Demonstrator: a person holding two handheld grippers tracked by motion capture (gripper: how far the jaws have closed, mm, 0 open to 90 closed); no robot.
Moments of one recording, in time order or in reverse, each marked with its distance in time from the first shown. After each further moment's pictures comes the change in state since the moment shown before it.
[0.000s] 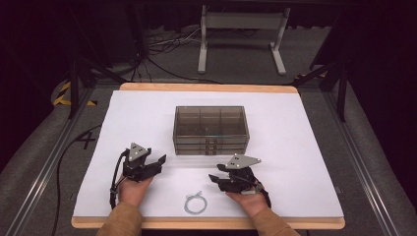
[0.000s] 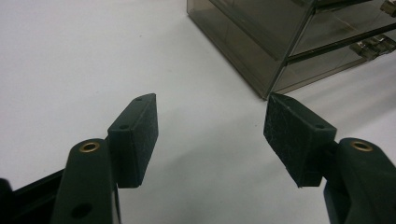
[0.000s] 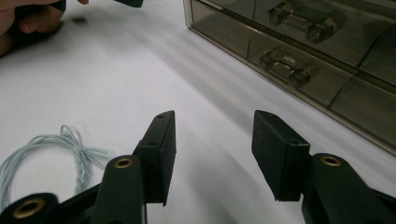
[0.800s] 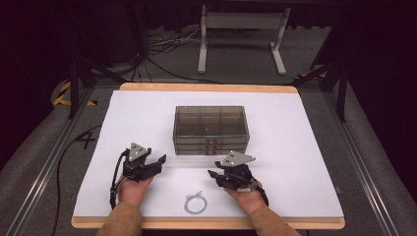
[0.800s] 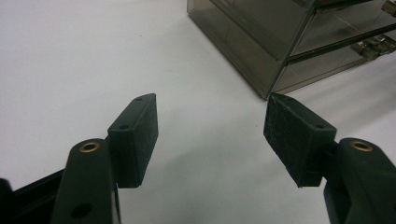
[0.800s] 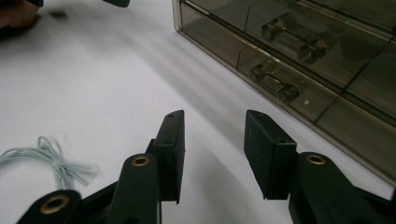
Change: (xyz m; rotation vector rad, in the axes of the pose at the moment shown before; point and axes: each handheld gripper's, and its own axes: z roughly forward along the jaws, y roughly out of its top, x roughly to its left) left arm 0.000 0.000 0.001 0.003 0.001 0.000; right arm 0.004 0.013 0.005 0.038 -0.072 -0.050
